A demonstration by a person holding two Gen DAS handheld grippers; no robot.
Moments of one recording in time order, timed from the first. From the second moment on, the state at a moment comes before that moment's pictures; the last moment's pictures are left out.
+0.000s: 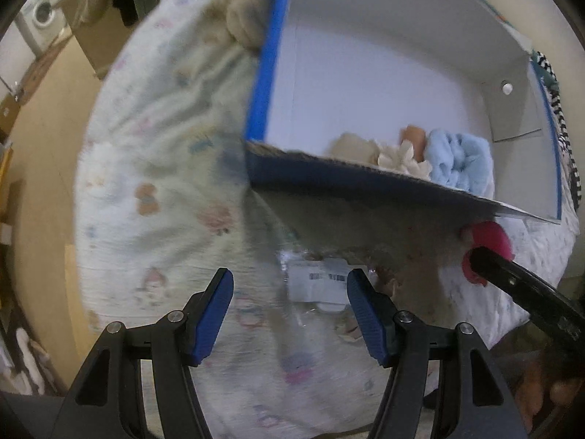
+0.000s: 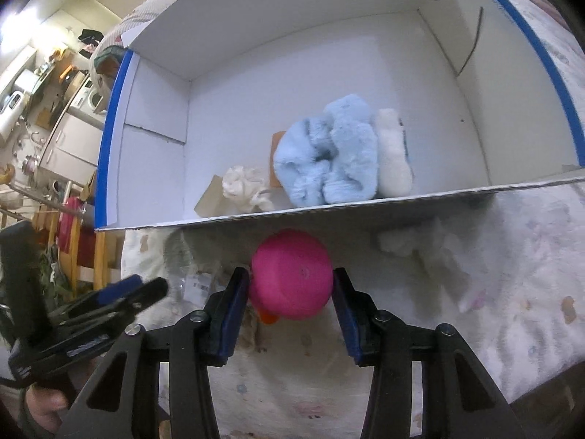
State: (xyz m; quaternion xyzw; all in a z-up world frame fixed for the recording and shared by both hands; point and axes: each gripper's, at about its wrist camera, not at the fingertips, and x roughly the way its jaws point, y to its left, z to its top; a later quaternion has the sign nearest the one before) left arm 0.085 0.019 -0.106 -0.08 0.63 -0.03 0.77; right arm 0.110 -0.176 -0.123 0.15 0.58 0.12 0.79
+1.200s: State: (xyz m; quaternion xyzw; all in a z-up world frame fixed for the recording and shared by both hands) left arm 0.091 0.039 -0.100 -0.07 0.62 -0.01 0.78; right arm 0.109 -0.176 -0.126 0.13 0.59 0.11 0.79
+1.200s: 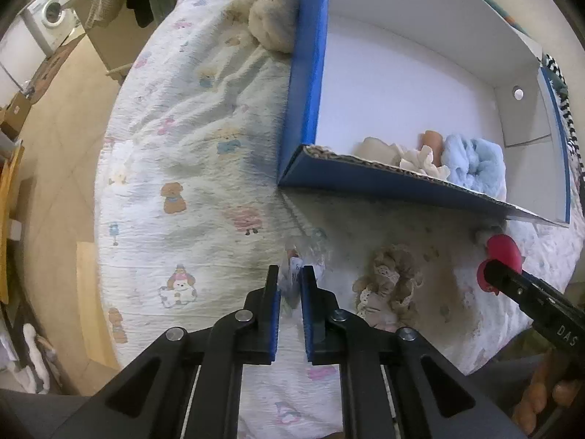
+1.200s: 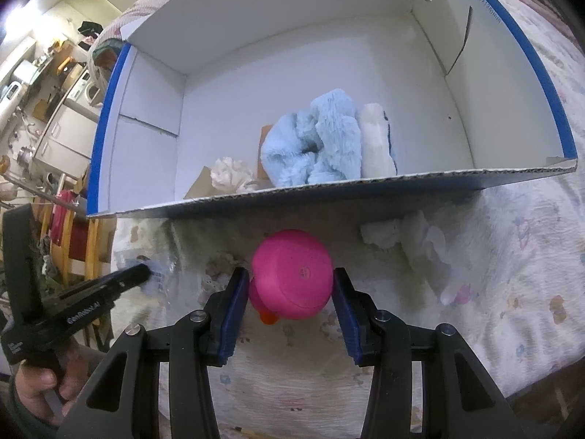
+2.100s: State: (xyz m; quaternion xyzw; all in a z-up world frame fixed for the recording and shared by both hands) left arm 0.044 0.003 0.005 -0.04 0.50 0.00 0.86; right arm 0.098 -0.162 -0.080 0.13 0.54 0.18 0.81
